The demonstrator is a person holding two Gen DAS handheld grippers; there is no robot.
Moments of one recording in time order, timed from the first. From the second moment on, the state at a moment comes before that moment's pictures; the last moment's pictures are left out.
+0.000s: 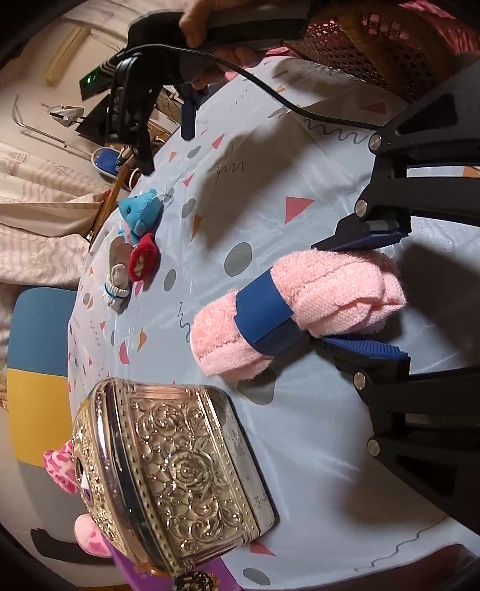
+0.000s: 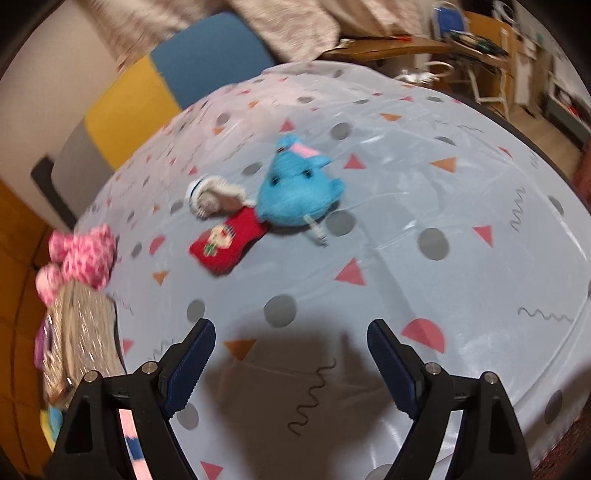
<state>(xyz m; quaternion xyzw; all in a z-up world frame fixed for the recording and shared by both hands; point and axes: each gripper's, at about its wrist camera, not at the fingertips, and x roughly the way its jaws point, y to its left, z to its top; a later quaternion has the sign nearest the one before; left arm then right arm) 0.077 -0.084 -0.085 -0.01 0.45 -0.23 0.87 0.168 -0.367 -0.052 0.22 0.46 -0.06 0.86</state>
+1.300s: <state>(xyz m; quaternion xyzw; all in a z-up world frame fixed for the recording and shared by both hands) 0.082 -0.061 -0.093 -0.07 0.42 -0.30 0.85 0.395 -0.271 -0.073 -0.10 0.53 0.00 0.84</state>
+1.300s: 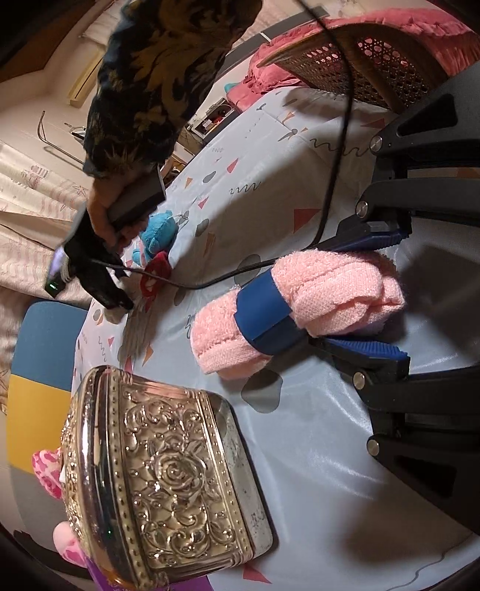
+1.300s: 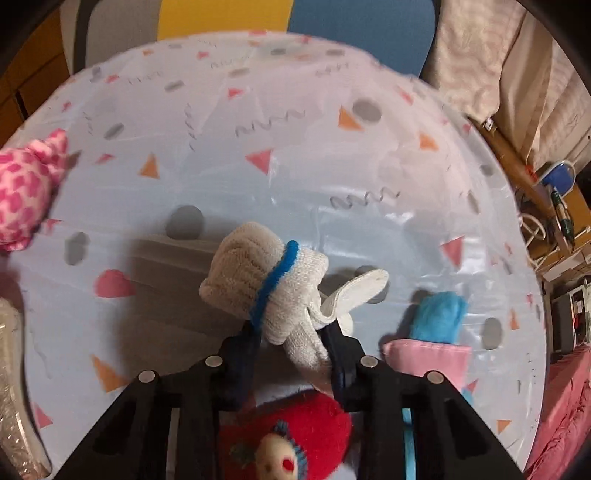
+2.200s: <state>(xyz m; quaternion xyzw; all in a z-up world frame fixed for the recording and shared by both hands) 0.093 -0.071 -0.081 -0.06 0.46 -0.29 0.84 0.193 -0.273 -0.084 0.00 0.56 0.10 0.82</state>
